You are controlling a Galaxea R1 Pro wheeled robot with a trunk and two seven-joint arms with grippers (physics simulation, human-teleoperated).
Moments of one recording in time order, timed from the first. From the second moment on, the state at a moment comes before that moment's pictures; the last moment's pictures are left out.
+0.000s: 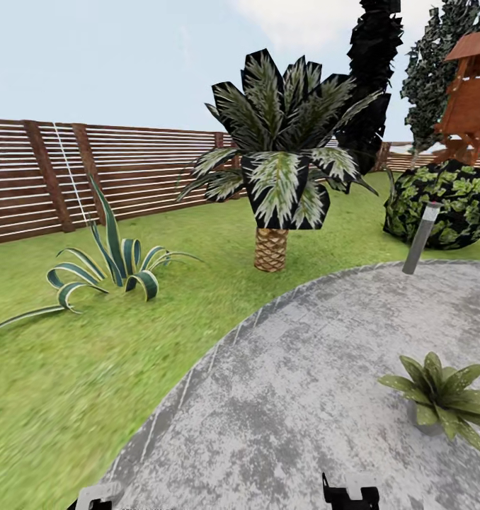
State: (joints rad) left arm -0.38 0.14 0.24 -0.08 -0.11 -0.42 0.02; right arm -0.42 -0.02 -0.01 -0.03 0.14 -0.60 -0.18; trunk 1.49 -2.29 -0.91
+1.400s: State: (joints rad) left arm -0.37 0.14 0.25 -0.08 -0.10 -0.43 0.02; right arm -0.42 -0.02 -0.01 -0.03 0.14 -0.60 -0.18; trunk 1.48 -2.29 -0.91
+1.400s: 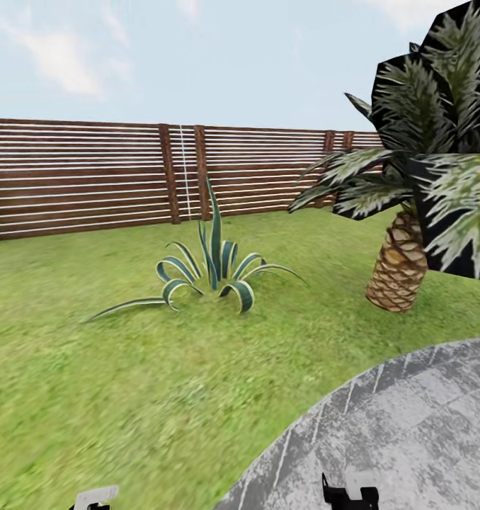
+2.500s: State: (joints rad) left arm -0.37 0.14 0.25 -0.08 -0.10 -0.43 0.02; right arm -0.42 0.00 -0.01 -0.03 0.14 -0.60 -0.18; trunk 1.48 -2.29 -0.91
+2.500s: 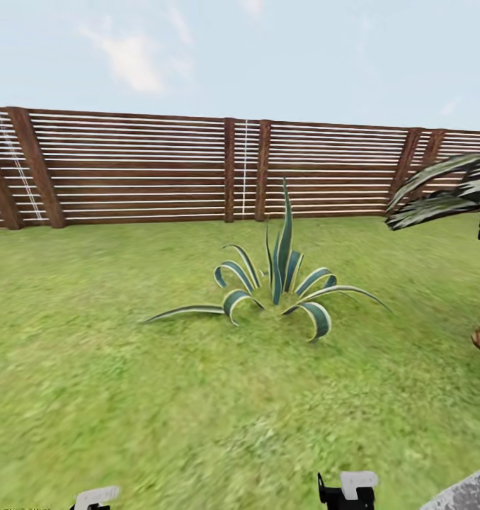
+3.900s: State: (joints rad) left arm -0.37 0.14 0.25 -0.08 -0.10 -0.43 0.02; right arm -0.42 0.00 -0.01 -0.03 0.14 -0.60 -0.18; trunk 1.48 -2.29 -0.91
